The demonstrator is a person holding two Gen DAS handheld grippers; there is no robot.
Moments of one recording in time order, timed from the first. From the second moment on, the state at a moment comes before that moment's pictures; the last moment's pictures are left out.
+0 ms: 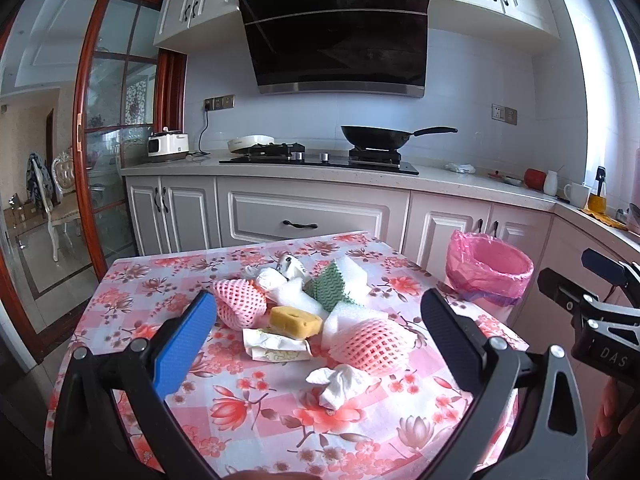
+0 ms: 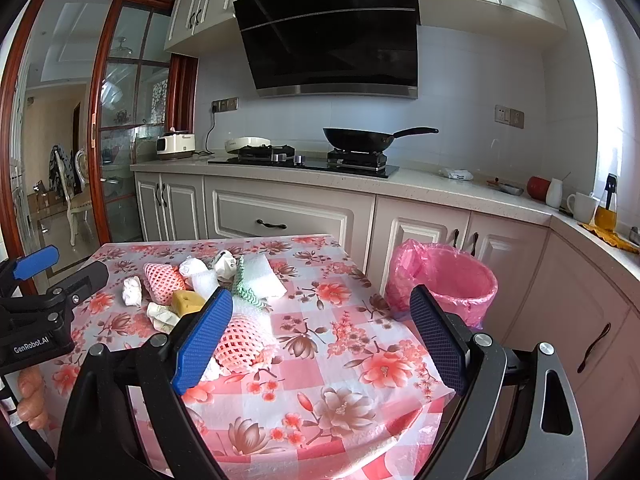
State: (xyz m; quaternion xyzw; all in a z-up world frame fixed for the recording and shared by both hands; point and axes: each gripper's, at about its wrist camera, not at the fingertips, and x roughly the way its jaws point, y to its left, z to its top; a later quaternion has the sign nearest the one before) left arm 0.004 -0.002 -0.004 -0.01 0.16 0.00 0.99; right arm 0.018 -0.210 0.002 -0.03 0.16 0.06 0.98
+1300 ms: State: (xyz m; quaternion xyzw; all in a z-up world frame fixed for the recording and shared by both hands) left arm 0.005 -0.005 -0.003 -0.02 0.16 0.00 0.99; right arm 0.012 -0.213 0.005 -0.03 0.14 0.06 0.99
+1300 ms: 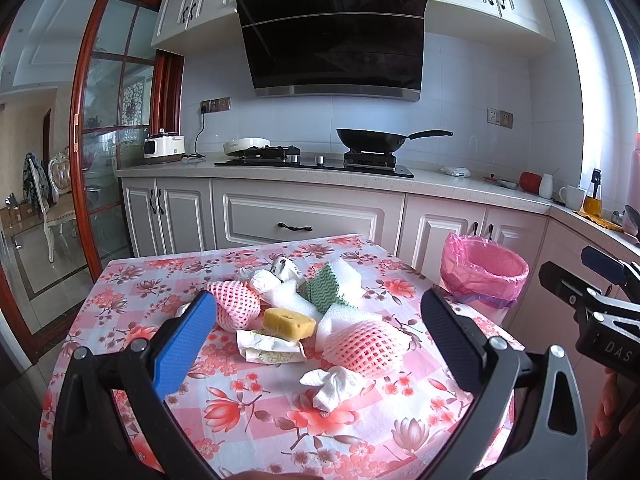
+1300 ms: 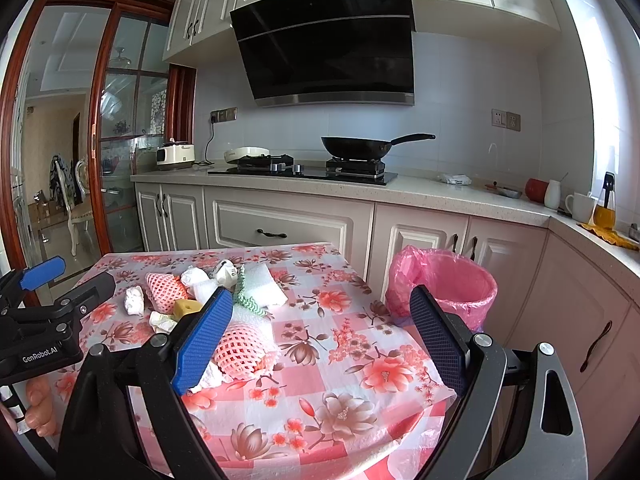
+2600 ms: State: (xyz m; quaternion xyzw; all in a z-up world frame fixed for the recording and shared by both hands) left arm 0.004 -0.003 -0.004 -0.02 0.16 0.00 0.99; right arm 0.013 -0.214 0.003 -0.02 0.15 0.06 0.99
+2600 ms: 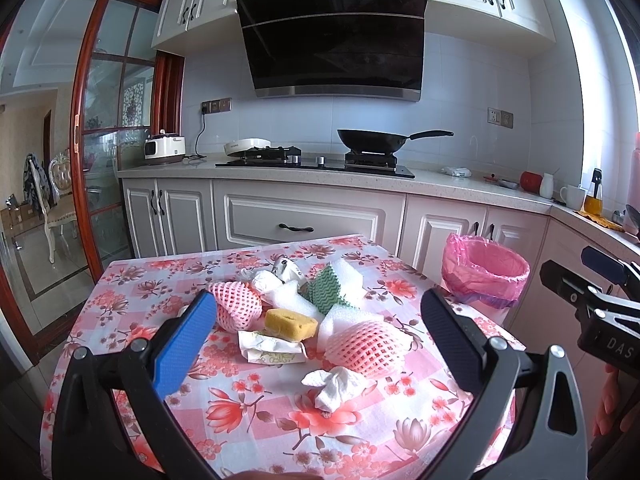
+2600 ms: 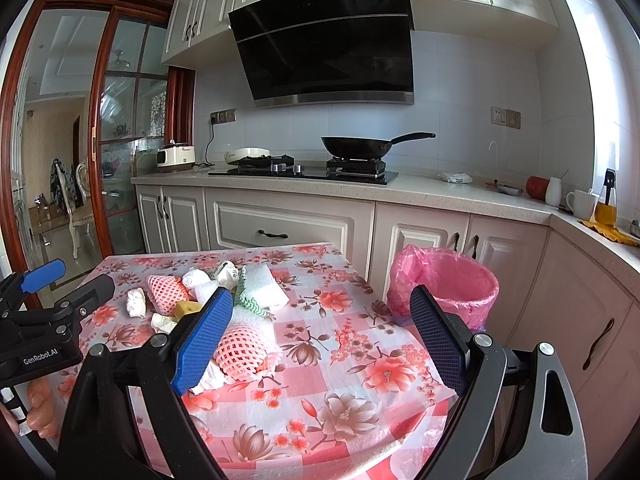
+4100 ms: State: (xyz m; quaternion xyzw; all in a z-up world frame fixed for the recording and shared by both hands) left arm 0.082 0.083 -0.126 -0.01 0.31 0.06 0.95; right arm 0.197 -0.123 -0.138 -0.01 0.36 0.21 0.91
